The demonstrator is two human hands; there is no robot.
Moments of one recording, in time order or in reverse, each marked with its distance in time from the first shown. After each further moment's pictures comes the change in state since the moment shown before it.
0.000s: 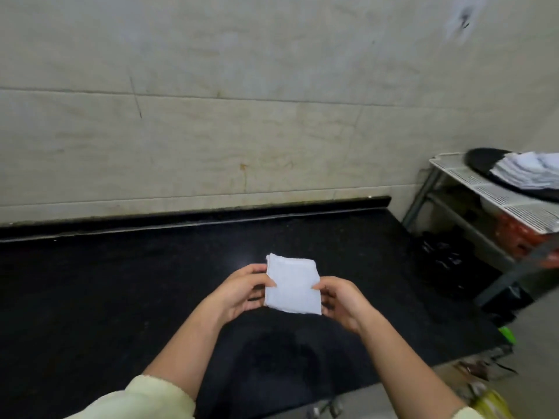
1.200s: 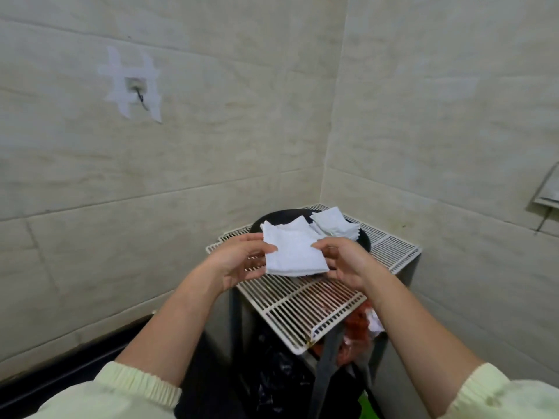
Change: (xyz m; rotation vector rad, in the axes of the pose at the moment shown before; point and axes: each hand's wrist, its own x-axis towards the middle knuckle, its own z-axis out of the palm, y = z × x) left_hand 0.275 0.199 0.595 0.234 -0.400 0.181; right_hand 0.065 -0.337 -0.553 0.156 0.239 -0.355
